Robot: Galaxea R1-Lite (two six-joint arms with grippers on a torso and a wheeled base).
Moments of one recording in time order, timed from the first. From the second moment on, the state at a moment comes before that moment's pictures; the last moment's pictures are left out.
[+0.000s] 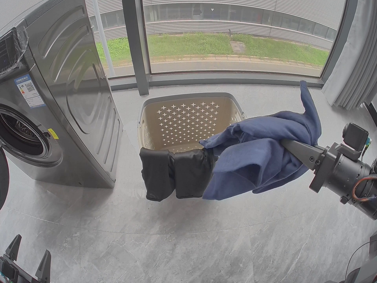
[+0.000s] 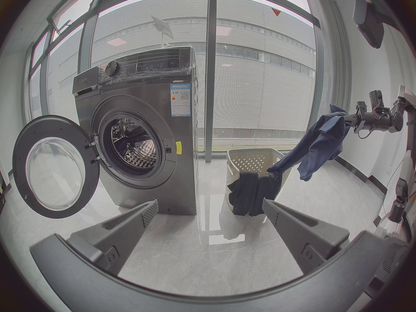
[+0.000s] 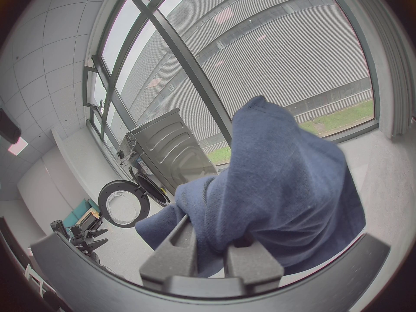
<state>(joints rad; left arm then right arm) 0.00 0.02 -0.02 0.00 -0.02 -0.02 0.73 1.30 -0.50 -0.87 -0.07 0.28</state>
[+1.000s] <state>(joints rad) 0.00 0.02 -0.02 0.00 -0.02 -0.02 0.74 1.33 -0.51 -0.87 -0.15 0.28</state>
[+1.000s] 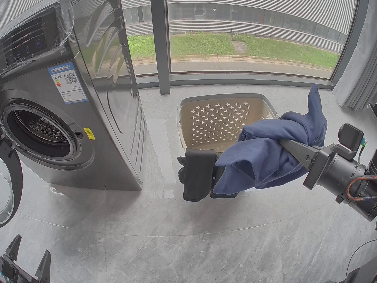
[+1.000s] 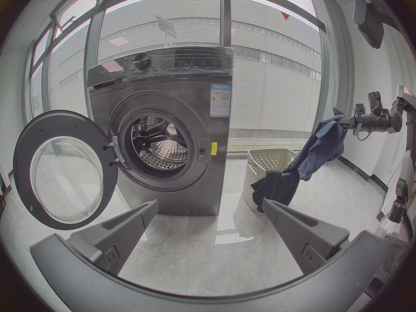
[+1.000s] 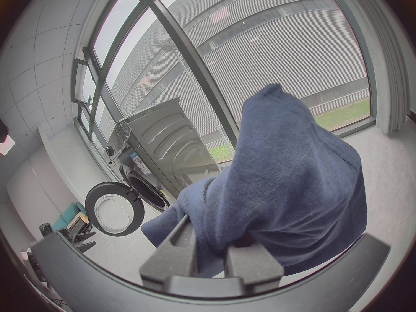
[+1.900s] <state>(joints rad) 0.00 0.02 -0.02 0.00 -0.02 -0.03 0.74 1.33 -0.50 -0.87 -0.14 0.28</state>
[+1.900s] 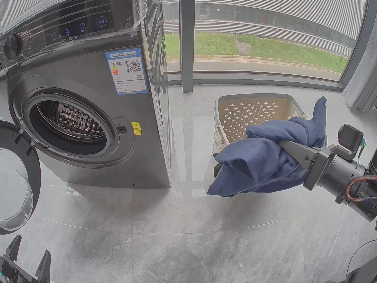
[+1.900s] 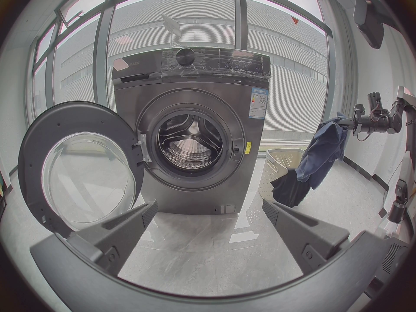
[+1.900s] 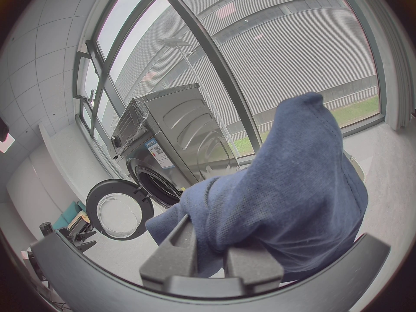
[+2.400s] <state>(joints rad) 0.00 0.02 -0.02 0.00 -0.02 -0.02 0.74 1.33 -0.50 -0.87 -0.14 0.28</state>
